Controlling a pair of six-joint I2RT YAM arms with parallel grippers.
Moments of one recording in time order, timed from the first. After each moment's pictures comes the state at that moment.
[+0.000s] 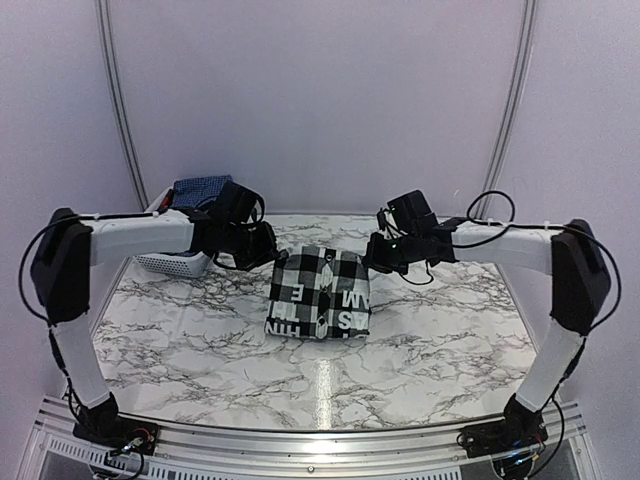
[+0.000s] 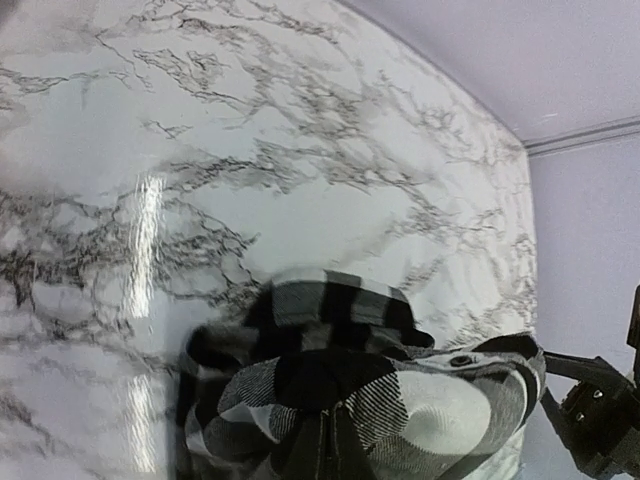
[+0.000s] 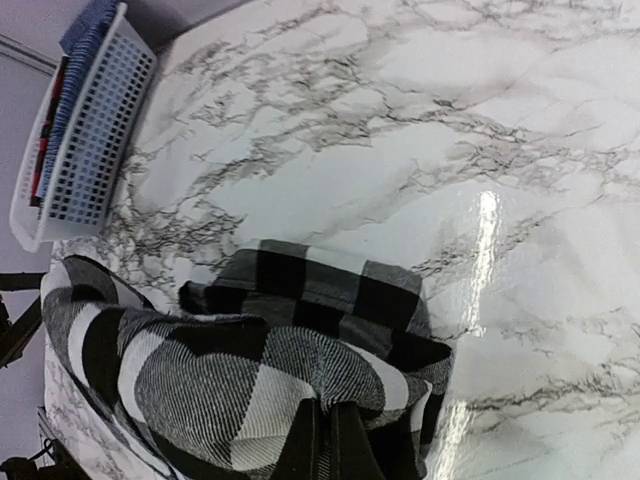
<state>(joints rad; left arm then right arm) -0.66 1.78 1.35 -0.31 0.06 -0.94 0.60 1.68 1.23 -0.28 -0.11 0.66</state>
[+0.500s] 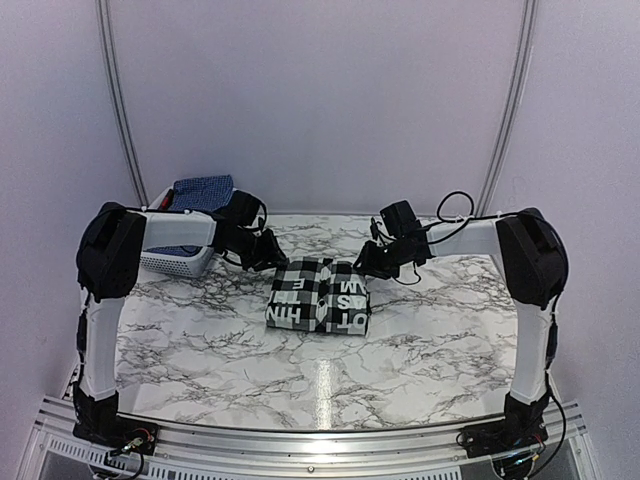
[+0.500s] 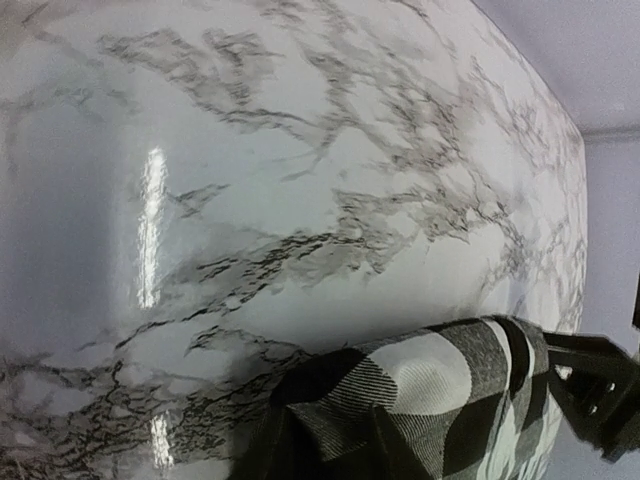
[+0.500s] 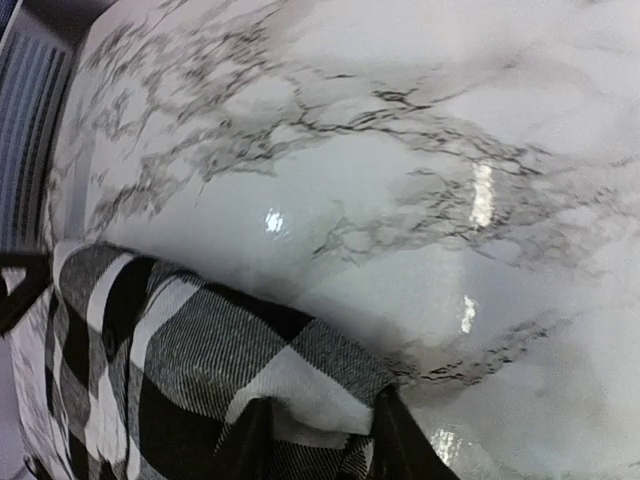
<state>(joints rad) -0.51 2.19 1.61 -0.31 0.27 -0.80 0.48 2.06 1.41 -0.22 -0.25 0.59</state>
